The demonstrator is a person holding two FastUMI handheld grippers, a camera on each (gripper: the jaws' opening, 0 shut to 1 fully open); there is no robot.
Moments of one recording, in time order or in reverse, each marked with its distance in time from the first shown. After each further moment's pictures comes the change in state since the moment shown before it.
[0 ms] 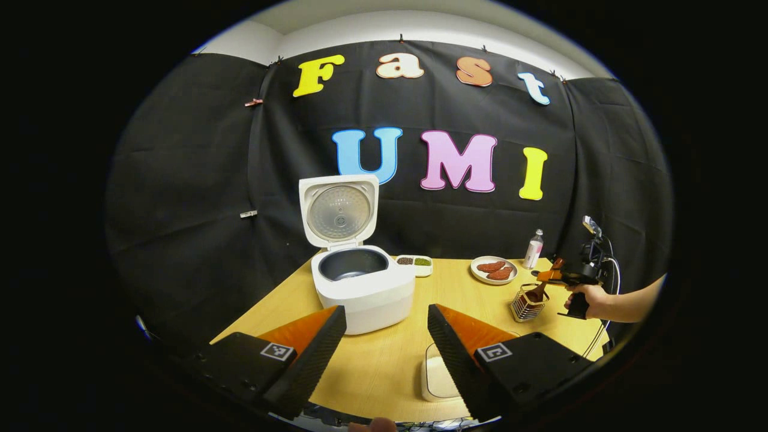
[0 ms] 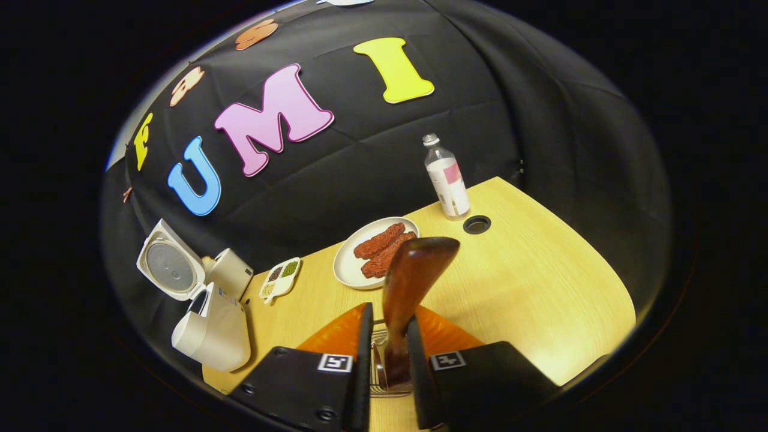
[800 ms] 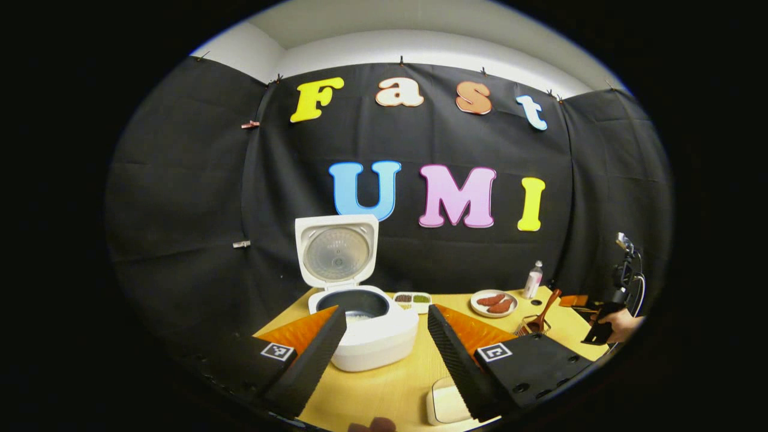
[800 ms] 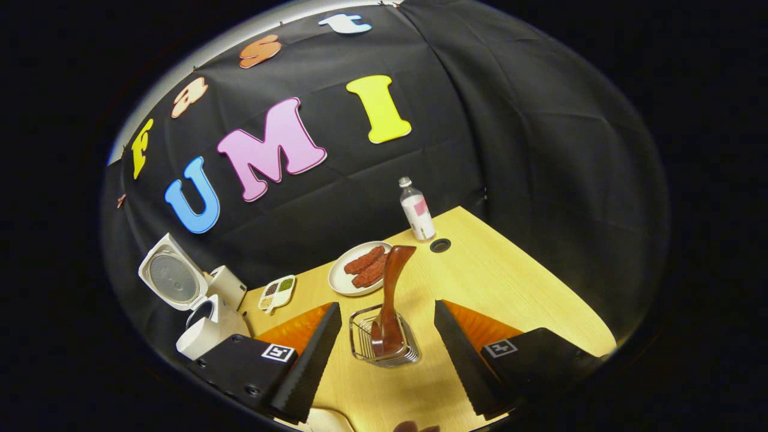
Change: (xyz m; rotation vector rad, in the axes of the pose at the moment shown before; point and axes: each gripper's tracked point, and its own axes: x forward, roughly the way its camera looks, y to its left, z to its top) left arm 0.034 0.025 0.092 -0.005 -0.209 -0.035; right arm -0.130 0.018 0.028 -0.024 -0.164 -0.106
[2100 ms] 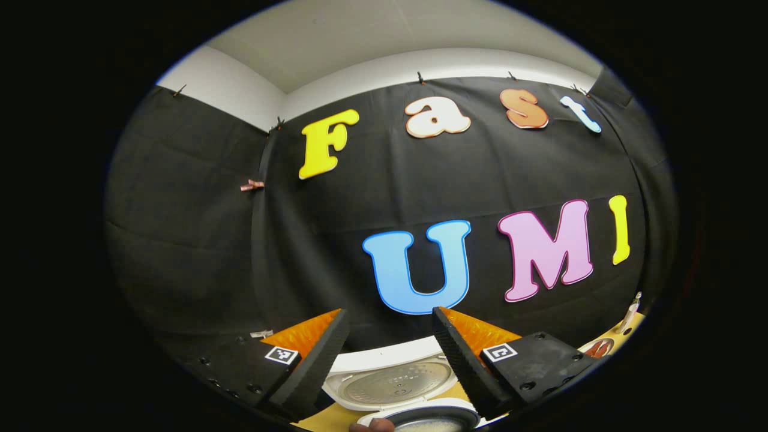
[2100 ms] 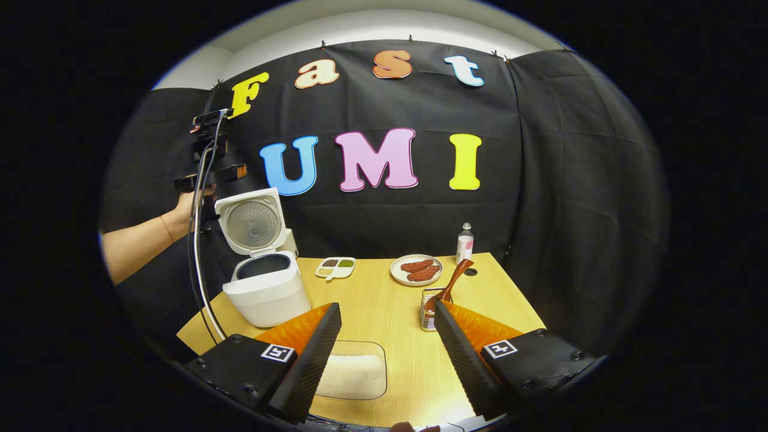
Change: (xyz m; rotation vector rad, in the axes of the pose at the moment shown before) left arm 0.309 0.130 0.136 0.143 -0.215 0.216; right arm -0.224 0.147 -0.030 -0.372 -0.078 0.115
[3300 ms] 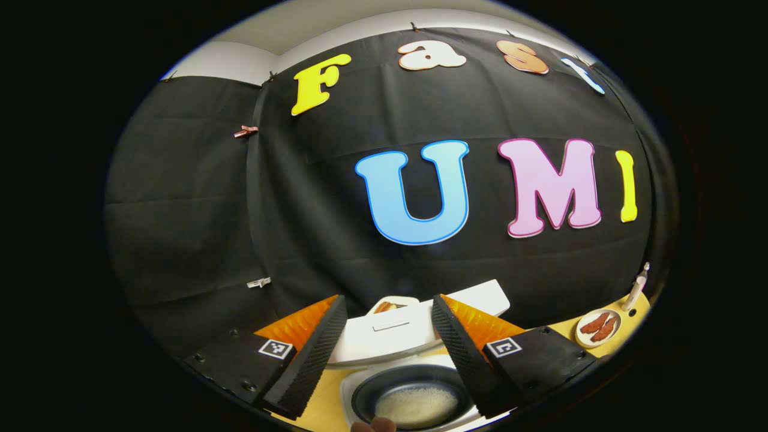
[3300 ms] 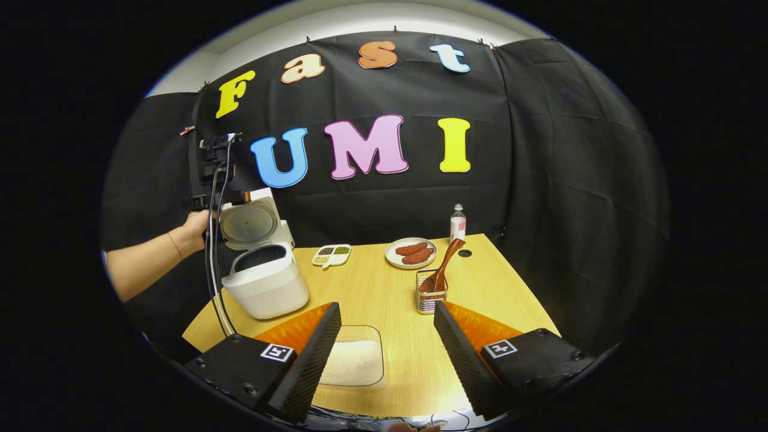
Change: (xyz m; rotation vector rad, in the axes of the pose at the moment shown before) left arm -0.044 -0.039 -0.118 0.049 0.269 0.024; right arm -0.006 -0.024 -0.021 0.067 0.065 -0.009
